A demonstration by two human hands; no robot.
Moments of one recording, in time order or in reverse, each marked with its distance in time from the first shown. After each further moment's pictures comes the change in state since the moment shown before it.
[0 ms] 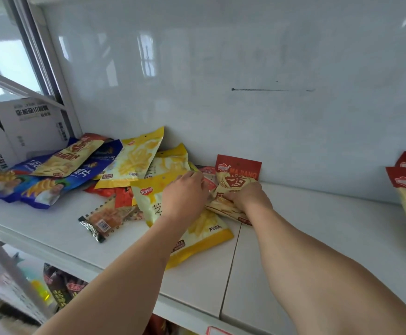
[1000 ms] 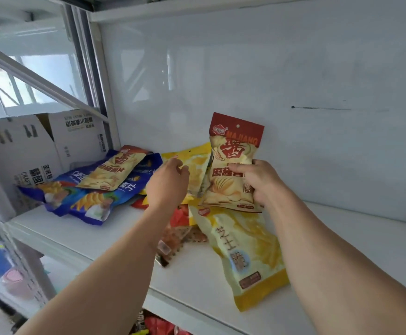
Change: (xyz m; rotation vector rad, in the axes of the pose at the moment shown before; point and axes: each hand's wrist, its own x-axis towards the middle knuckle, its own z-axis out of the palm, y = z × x) left_hand 0.061 -0.158 -0.058 -0.230 0.138 -0.283; right_hand -0.039 -0.140 0.044 0.756 -0.301 -0.311
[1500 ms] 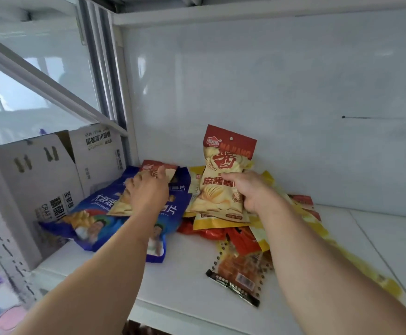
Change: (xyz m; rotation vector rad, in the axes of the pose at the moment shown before) left_hand 0.141 -0.169 -0.026 0.031 -0.158 -0.220; right_hand 0.034 0.002 0.172 0.007 0.044 0.140
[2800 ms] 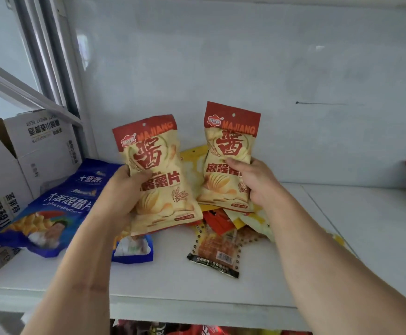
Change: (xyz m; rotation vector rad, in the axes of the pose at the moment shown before) left_hand -0.058 0.000 -0.051 -0.977 -0.581 0.021; right_hand -0.053 0.005 -0.050 0.029 0.244 -0.149
